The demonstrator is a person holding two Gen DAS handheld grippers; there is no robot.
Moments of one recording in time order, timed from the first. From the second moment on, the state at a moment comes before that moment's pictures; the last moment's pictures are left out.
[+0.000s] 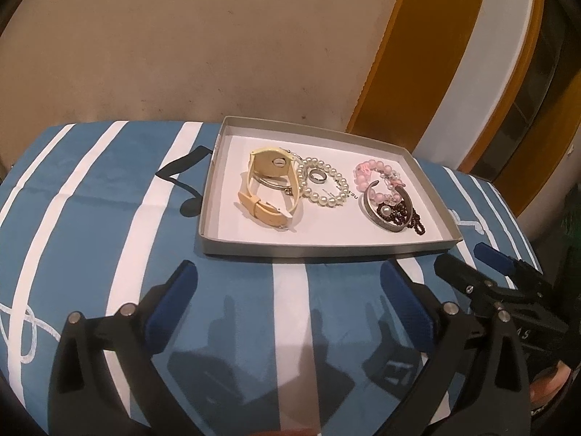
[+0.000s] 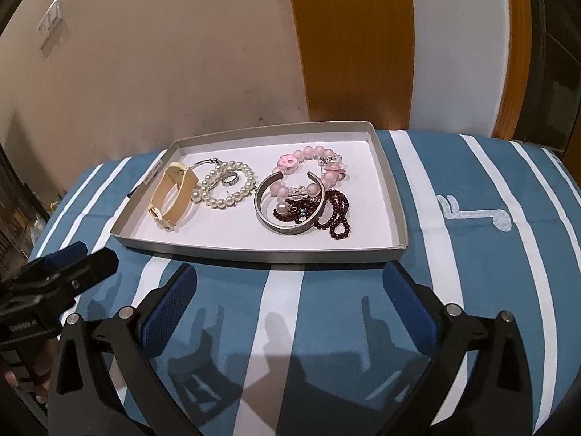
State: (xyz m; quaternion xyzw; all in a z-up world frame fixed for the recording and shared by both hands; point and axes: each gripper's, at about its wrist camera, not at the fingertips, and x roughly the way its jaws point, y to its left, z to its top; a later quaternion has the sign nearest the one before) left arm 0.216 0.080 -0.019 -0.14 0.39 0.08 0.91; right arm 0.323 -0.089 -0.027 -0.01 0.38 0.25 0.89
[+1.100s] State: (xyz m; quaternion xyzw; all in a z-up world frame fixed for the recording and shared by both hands) left arm 0.218 0.068 -0.010 -0.13 0.41 0.06 0.90; right arm 0.322 -0.091 -0.026 0.00 0.39 0.25 0.89
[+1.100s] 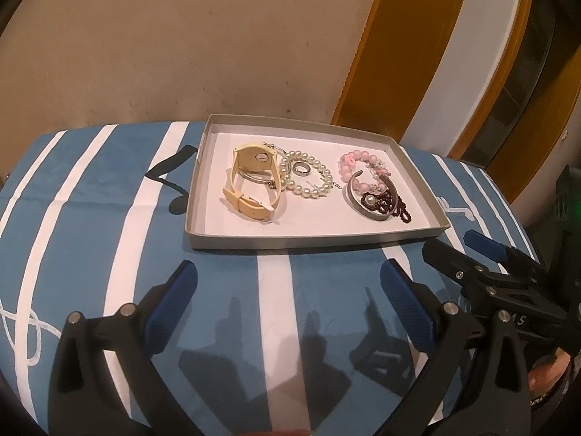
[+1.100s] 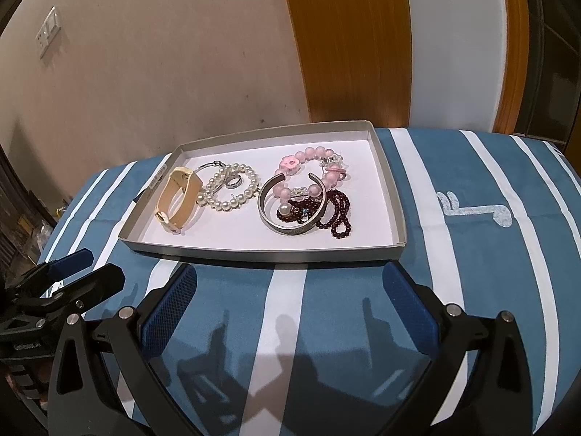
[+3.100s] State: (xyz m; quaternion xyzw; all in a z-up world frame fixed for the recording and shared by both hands) left arm 0.228 0.078 -0.016 -0.16 0.43 0.06 0.89; right arm 0.319 -0.093 -0.019 0.01 0.39 0.26 0.88
